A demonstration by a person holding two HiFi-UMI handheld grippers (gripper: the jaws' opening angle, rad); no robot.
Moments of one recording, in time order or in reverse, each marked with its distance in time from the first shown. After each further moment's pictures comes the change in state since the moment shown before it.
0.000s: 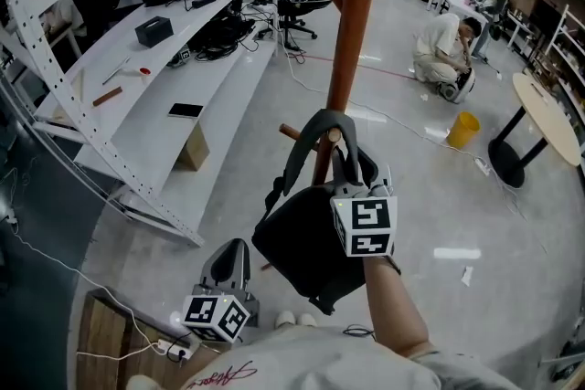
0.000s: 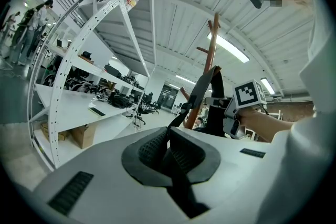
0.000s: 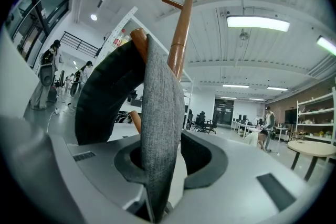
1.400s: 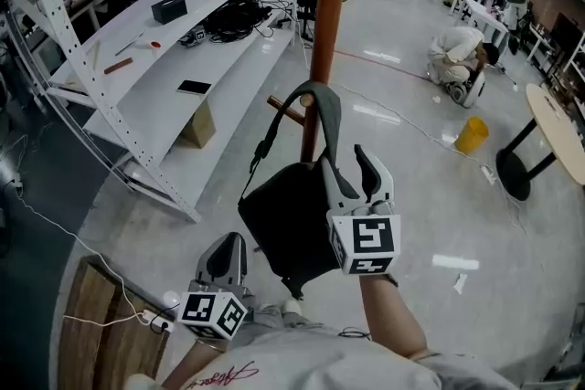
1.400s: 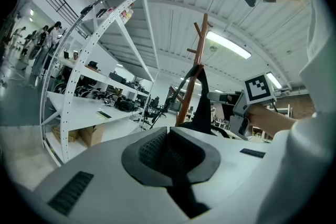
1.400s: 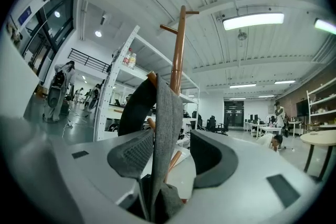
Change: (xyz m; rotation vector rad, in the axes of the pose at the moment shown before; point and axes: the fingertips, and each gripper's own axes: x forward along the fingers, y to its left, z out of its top) left arm -0.035 -0.053 -0.021 0.038 -0.052 0.099; right arm -0.071 0.002 0.007 0.053 -0.093 0.116
